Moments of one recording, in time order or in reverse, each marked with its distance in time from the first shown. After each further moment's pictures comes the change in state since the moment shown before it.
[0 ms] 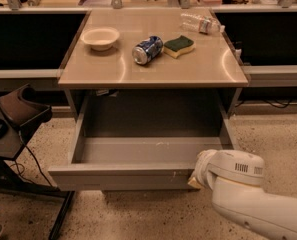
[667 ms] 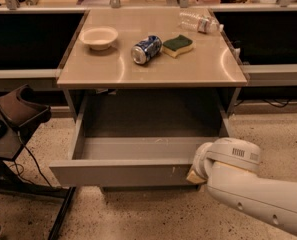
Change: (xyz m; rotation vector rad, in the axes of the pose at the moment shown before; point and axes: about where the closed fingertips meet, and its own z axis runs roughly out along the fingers) arm -0.005 -0.013 0.015 -0.024 0.017 -0.008
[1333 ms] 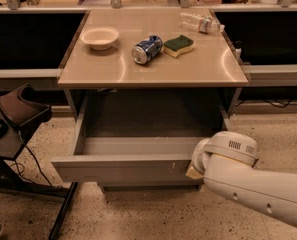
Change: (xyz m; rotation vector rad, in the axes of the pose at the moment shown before) arm -0.003 -0.007 0.007 -0.006 0.017 0.002
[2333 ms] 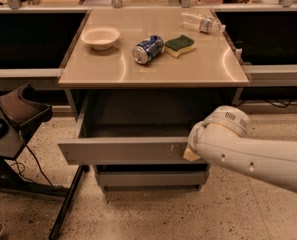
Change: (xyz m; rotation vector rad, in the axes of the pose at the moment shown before) arm -0.022 -0.035 0.036 -0.061 0.001 -0.004
